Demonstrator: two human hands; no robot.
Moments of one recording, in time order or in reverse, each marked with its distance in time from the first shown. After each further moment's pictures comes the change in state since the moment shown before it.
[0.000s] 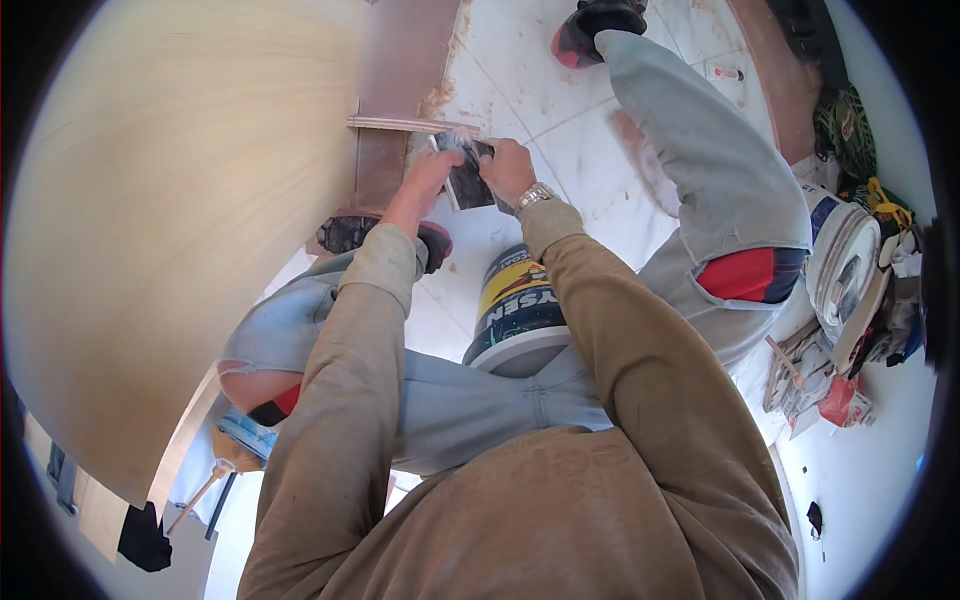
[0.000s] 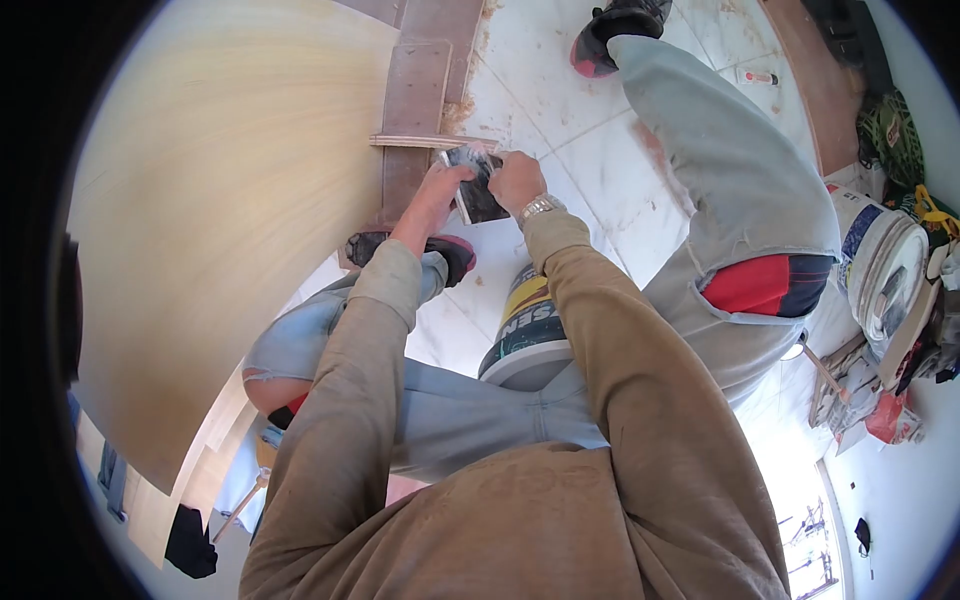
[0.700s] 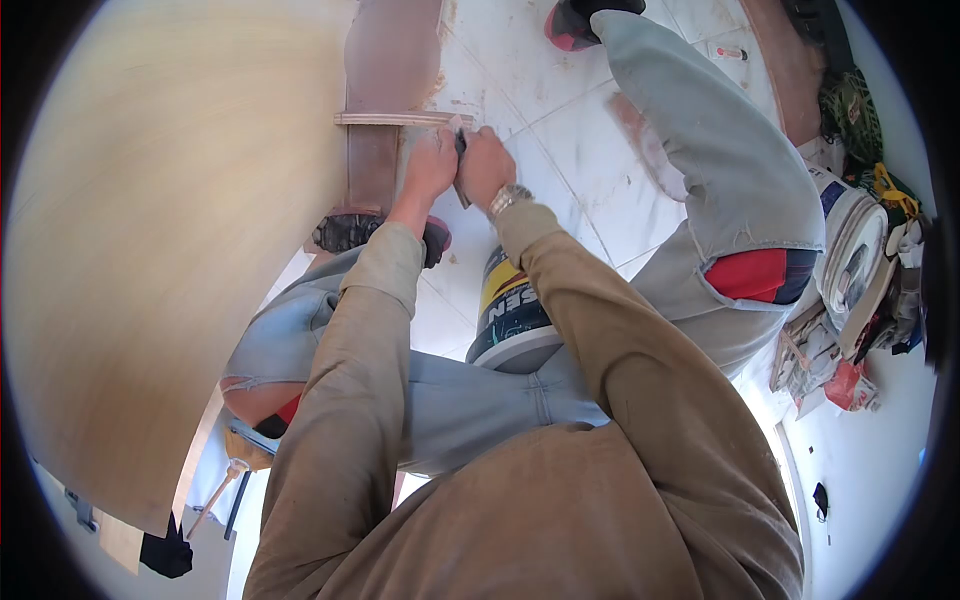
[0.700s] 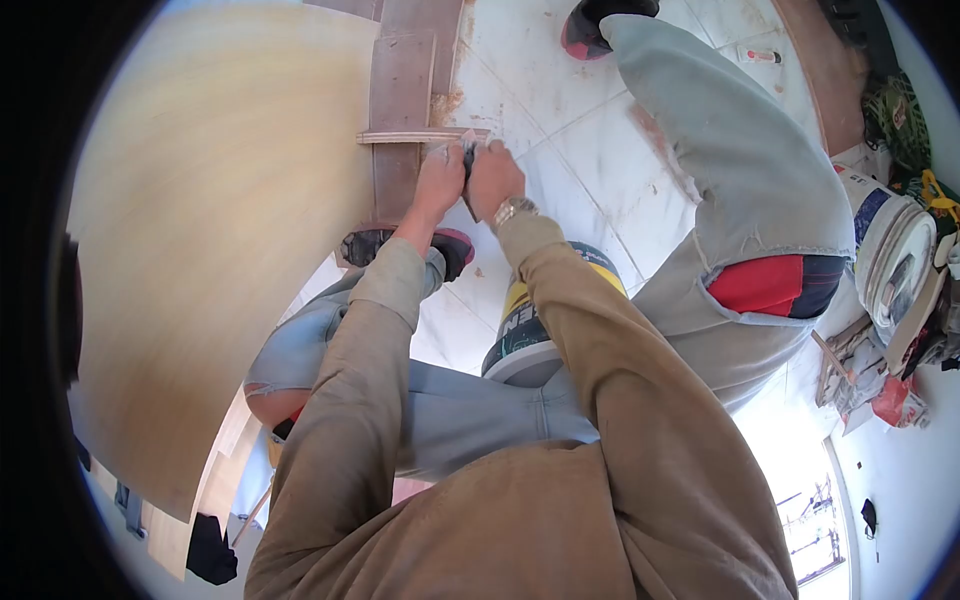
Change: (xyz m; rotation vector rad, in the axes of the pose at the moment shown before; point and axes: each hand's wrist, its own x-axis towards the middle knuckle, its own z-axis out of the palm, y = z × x) left_hand 0.011 -0.011 0.010 0.793 0.132 0.423; right_hand -0.011 -0.027 0.021 -0.130 0.030 0.002
